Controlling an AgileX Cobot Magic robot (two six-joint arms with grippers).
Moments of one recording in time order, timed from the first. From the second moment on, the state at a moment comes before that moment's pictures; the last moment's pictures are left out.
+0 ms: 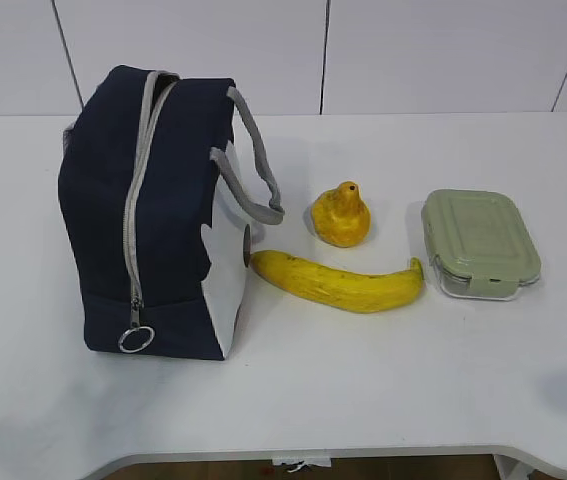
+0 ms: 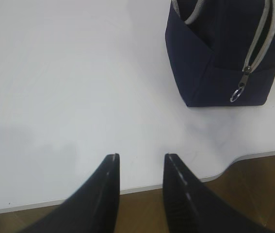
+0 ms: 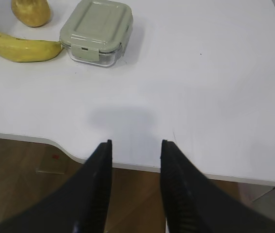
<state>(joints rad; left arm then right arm) -0.03 0.01 -0.53 -0.11 1.10 0.04 0.12 -0.02 -0.50 -0.15 1.14 -0.03</state>
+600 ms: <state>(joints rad) -0.03 0.01 -0.53 -0.15 1.10 0.04 0.12 0.22 -0.59 -0.17 1.11 0.11</state>
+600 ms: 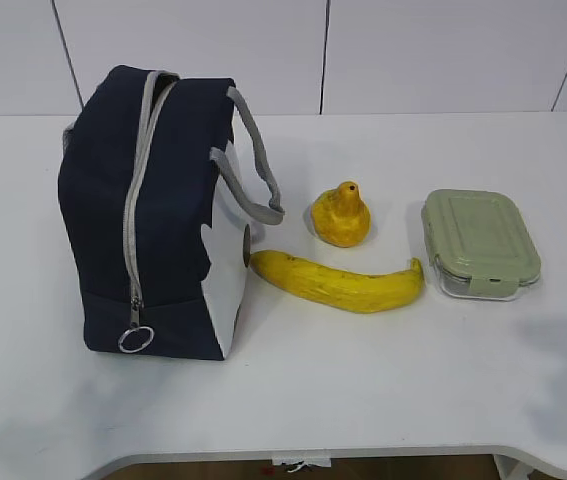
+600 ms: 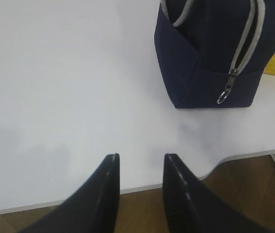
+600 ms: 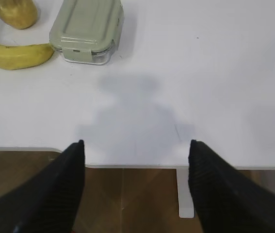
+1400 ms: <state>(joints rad) -0.03 0.01 -0.53 -0.15 1.10 0.04 0.12 0.71 -0.72 -0.17 1.03 0.24</state>
